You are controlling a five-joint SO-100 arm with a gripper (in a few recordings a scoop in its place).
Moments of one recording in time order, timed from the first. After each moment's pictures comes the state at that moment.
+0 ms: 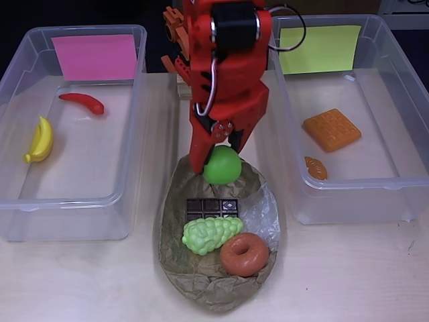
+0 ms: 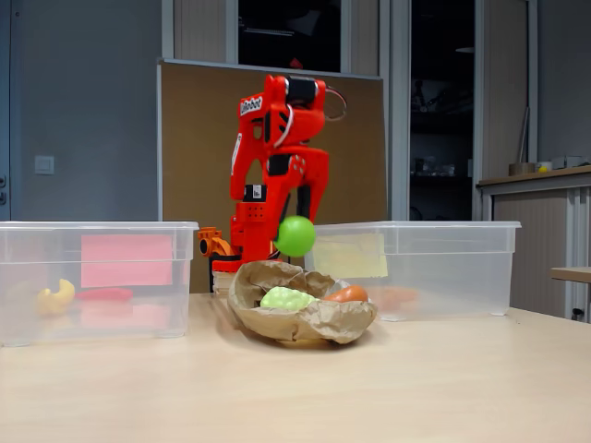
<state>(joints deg) -7.1 83.2 80.9 89.8 57.6</state>
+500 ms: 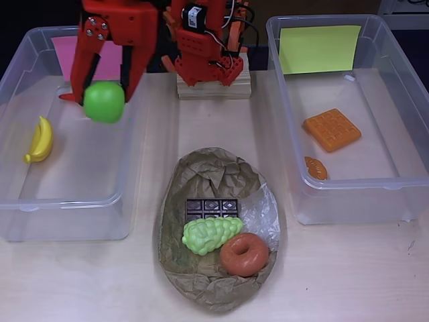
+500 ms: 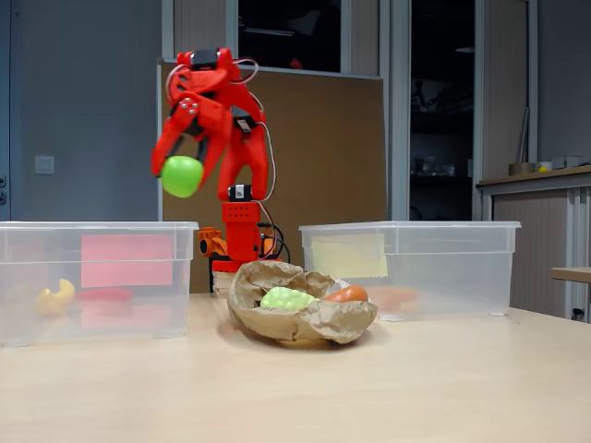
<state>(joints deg) 28.1 111.7 96.7 83.9 38.8</state>
